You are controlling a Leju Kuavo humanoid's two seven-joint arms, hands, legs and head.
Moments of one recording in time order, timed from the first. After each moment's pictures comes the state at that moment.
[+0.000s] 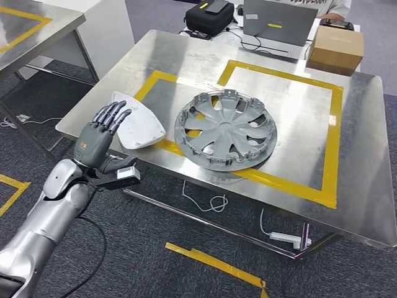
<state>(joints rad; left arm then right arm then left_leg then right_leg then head) -0.58 0.17 -0.37 -0.87 -0.99 0.56 -0.57 -0.08 0.19 -0.53 -0.19 1.44 0.08 0.04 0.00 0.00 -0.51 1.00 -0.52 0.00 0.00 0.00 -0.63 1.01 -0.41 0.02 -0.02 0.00</state>
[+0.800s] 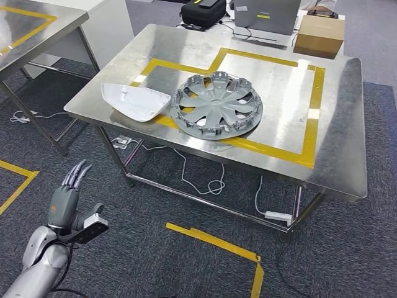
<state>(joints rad) -0.14 0.20 -0.12 -0.94 -0.74 0.61 -0.69 -0.06 0.19 -0.53 -0.19 1.42 0.08 0.05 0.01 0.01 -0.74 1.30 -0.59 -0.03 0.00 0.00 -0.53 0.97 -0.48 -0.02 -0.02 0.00</state>
